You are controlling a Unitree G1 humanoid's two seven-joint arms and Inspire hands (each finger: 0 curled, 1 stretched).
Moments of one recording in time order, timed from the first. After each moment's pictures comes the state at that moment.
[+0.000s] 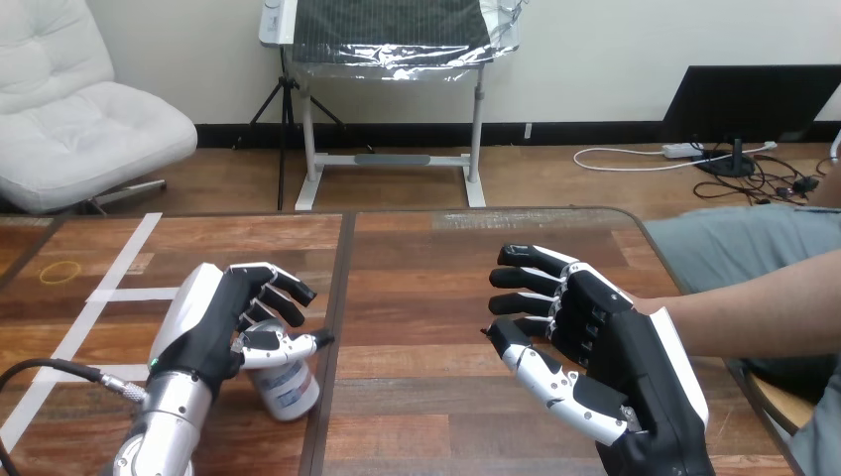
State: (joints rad) left arm -0.15 0.34 -0.07 0.41 0.37 -0.17 0.05; right arm 0.42 -0.08 0.18 -0.39 0.00 -0.18 0.07
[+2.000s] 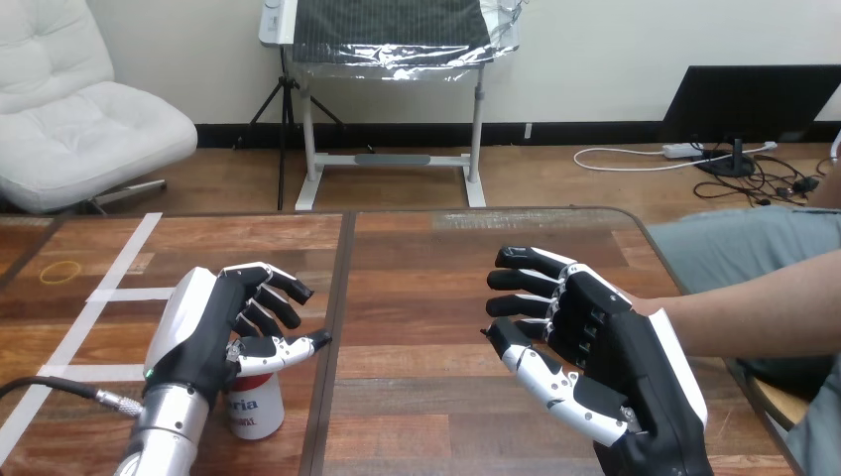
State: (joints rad) left arm -0.12 0.34 -0.07 0.44 0.37 -0.28 0.11; right arm 0.42 -0.08 0.18 -0.38 0.03 -0.19 0.08
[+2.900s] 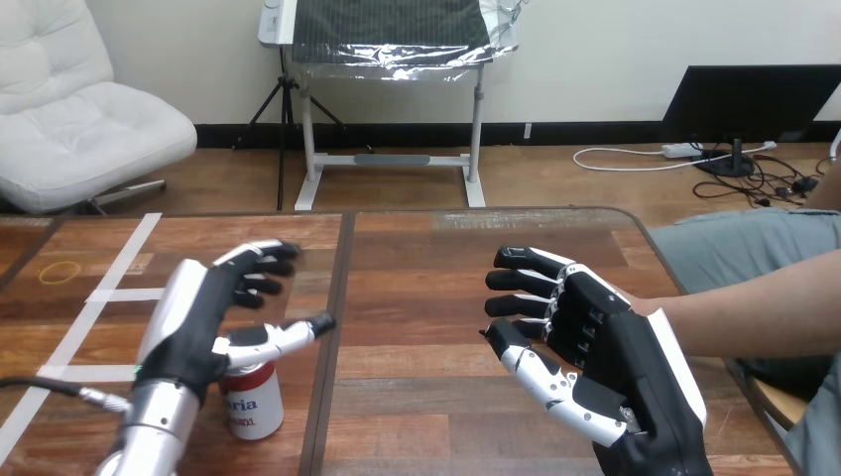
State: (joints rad) left arm -0.08 0.35 -0.02 0.34 0.28 -0.26 0.04; right arm 0.42 -0.08 0.18 -0.38 0.03 -0.19 0.08
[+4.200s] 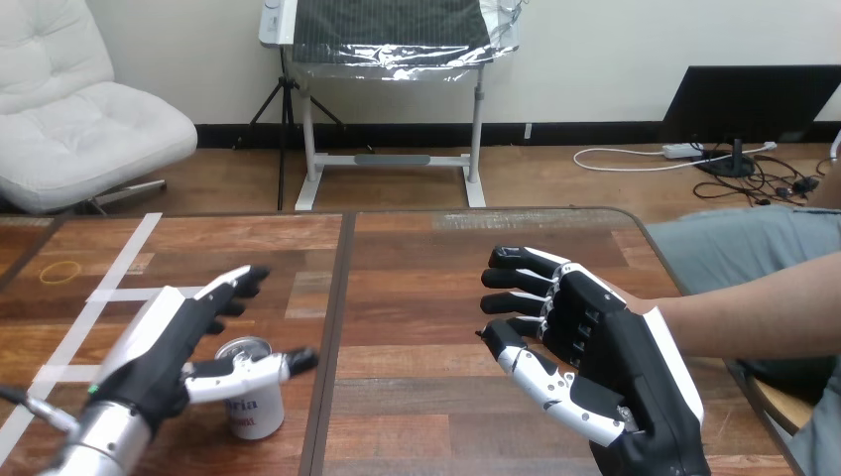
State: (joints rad) left arm 0.08 0.48 0.03 0.03 0.35 -0.05 -0.22; right arm 0.41 -0.08 0.18 -0.38 0.04 -0.19 0.11
